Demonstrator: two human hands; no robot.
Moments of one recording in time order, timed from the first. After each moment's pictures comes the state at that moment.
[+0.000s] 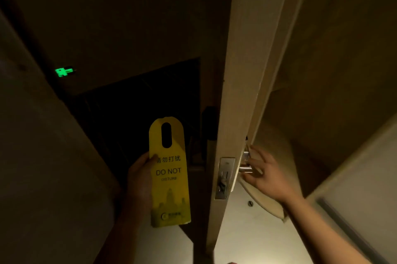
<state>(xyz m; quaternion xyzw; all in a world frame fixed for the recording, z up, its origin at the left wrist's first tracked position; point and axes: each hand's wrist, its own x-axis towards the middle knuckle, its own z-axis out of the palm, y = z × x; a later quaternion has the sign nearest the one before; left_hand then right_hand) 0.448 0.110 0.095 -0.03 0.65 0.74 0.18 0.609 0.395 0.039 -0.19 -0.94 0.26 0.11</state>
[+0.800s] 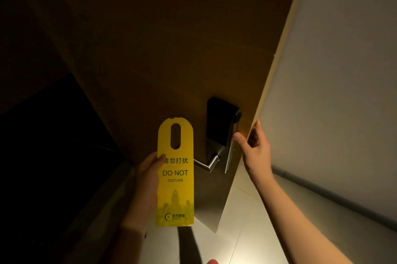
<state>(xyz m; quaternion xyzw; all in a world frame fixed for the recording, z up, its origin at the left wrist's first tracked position) 0.489 0.360 0.081 0.16 0.65 0.62 0.41 0.702 0.486 0.090 -0.43 -0.59 0.47 0.49</state>
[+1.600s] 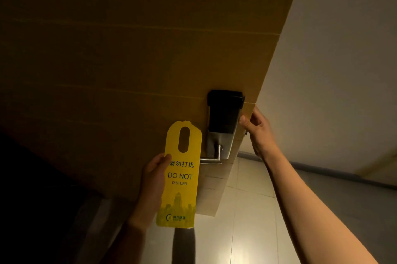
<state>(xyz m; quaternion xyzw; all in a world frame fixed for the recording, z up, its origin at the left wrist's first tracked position) 0.476 0.511 0.061 0.25 0.62 0.52 0.52 0.735 0.622 0.092 -0.44 -0.57 0.47 0.51</state>
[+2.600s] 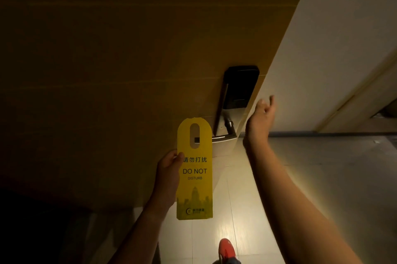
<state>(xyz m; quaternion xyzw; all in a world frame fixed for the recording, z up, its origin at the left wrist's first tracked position) 0.415 0.513 0.025 0.37 0.56 0.42 0.61 0.635 0.564 0.096 -0.64 -0.22 0.28 0.68</state>
